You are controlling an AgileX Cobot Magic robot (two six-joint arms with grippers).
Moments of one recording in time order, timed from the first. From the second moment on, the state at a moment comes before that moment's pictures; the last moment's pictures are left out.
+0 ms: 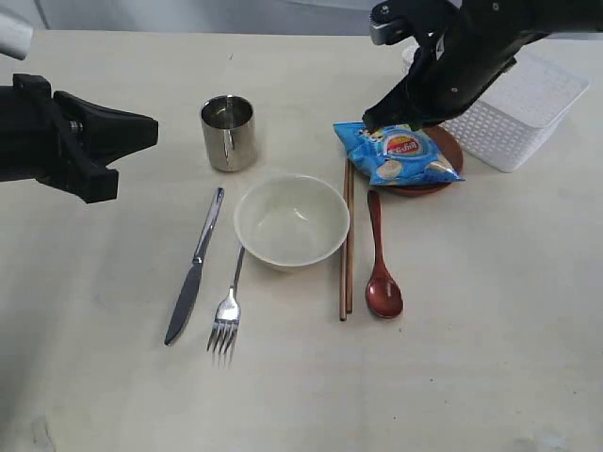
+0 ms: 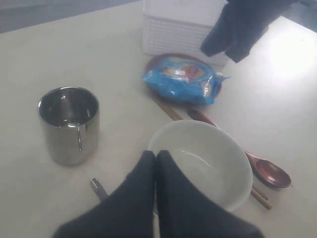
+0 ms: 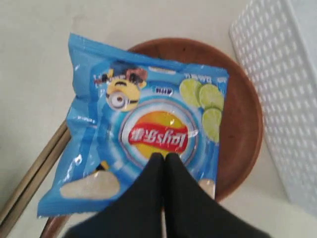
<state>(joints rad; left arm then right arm) -0.01 1.21 -0.49 -1.71 0.66 1.90 0.42 1.83 -1.22 -0.18 0.62 0.02</state>
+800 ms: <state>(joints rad) -0.01 1.21 -0.49 -1.71 0.66 1.88 0.52 1.83 -1.01 0.15 0.62 0.01</state>
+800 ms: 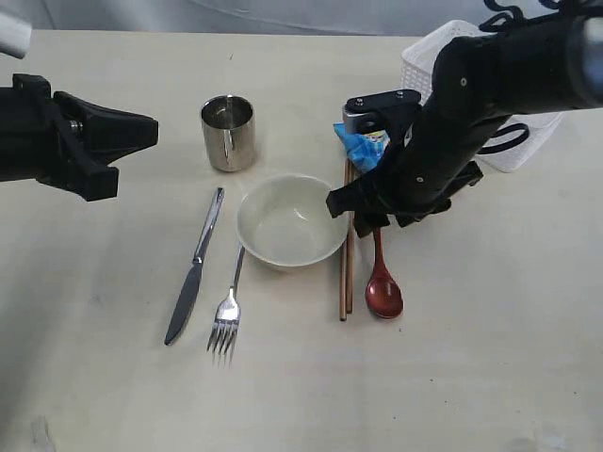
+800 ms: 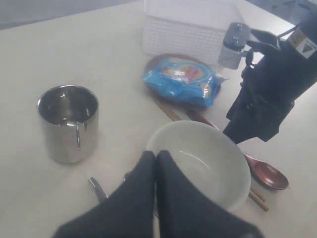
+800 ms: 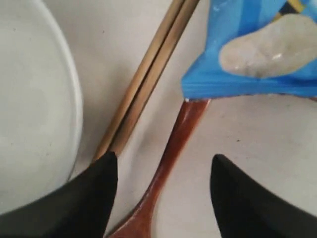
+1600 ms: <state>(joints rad) -0.01 1.21 -0.49 -1.71 0.66 1.87 0.52 1.89 -1.01 0.14 0.54 0.05</state>
